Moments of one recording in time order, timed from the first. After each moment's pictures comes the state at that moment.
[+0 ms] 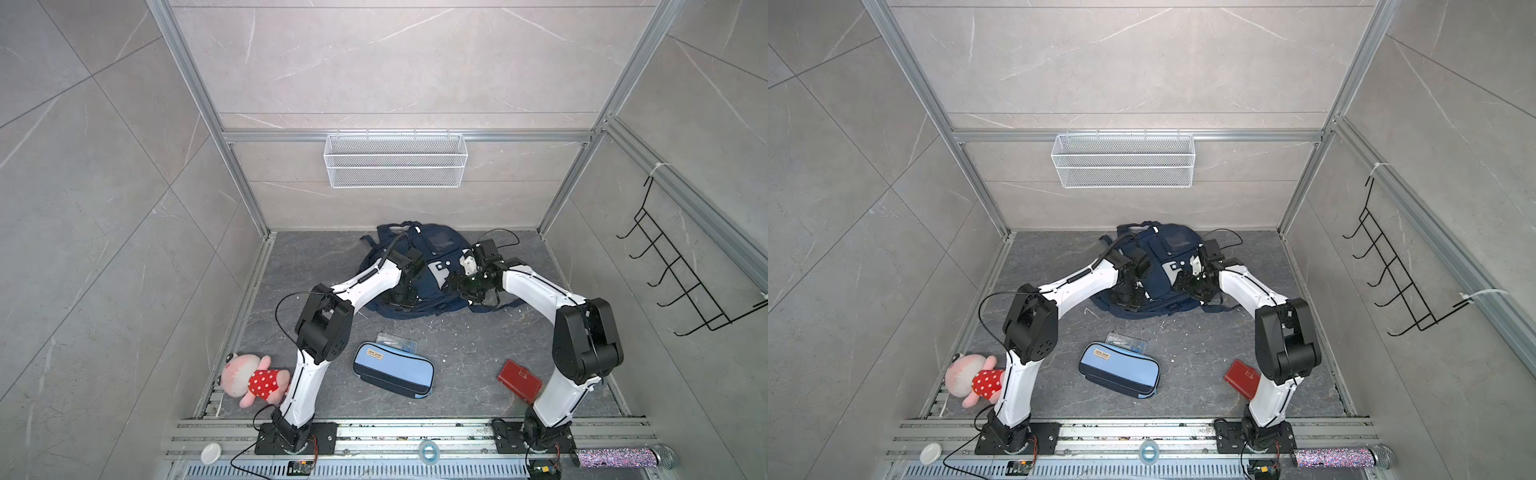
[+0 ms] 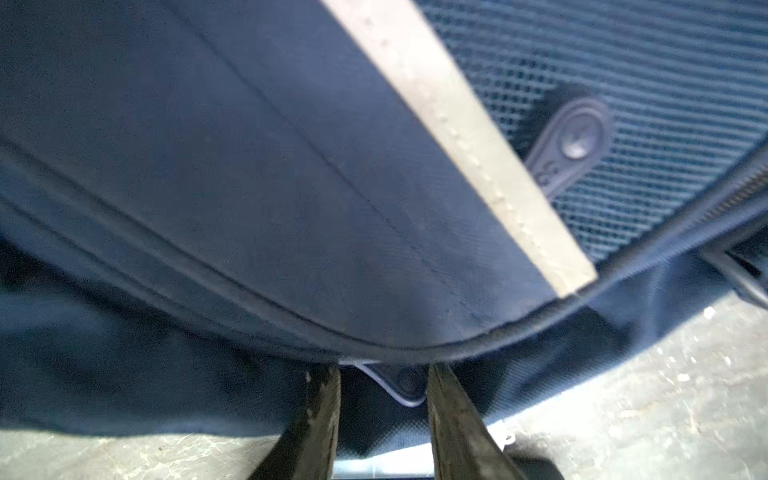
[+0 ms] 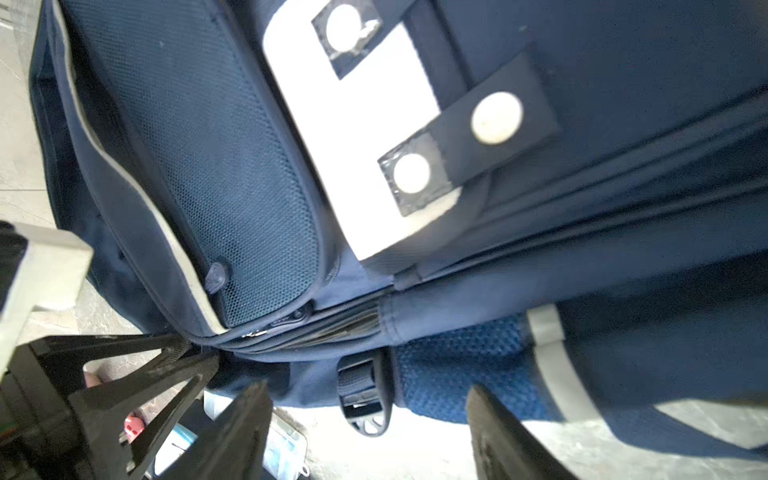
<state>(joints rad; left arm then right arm) -0.73 2.16 1.83 -1.12 -0.04 -0.43 0.25 1.78 1.30 -0.63 -0.36 0.43</state>
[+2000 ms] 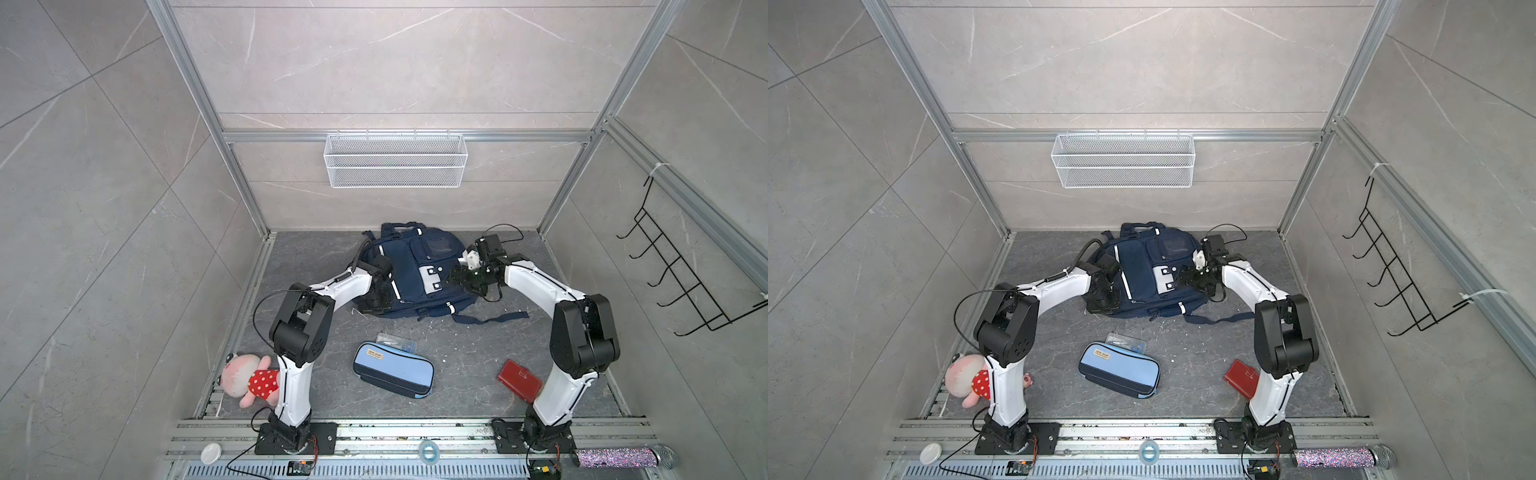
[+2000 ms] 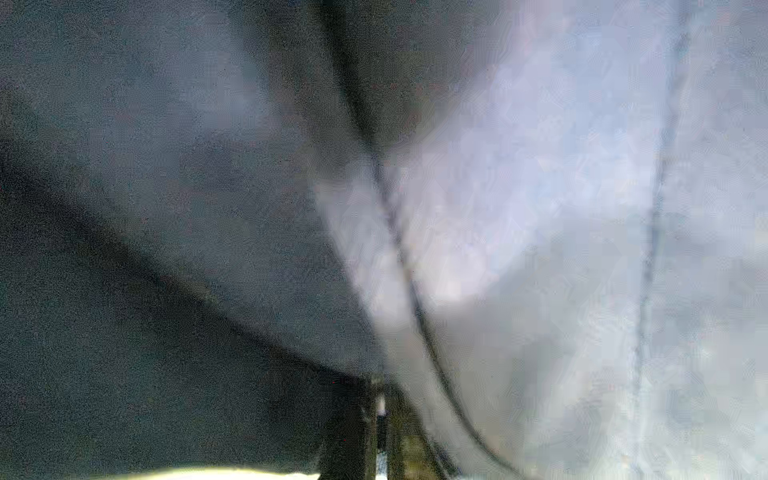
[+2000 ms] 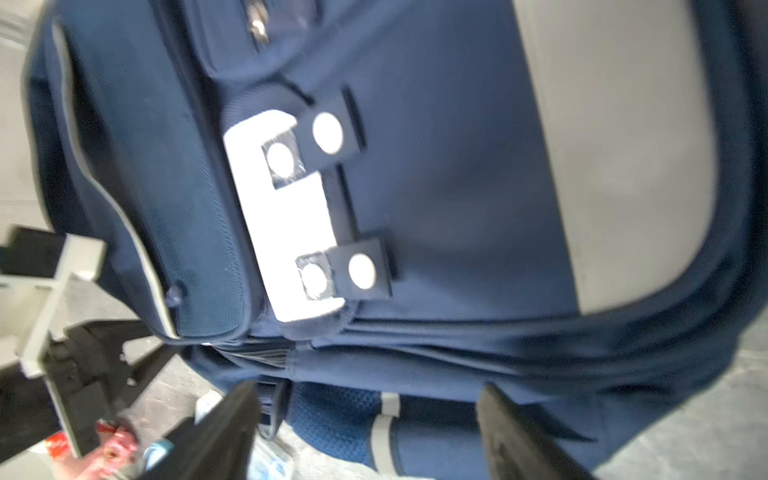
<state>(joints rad) -0.54 1.99 1.45 -0.84 0.01 -0.50 0.23 1.82 1.38 -0.63 -0.37 0.34</state>
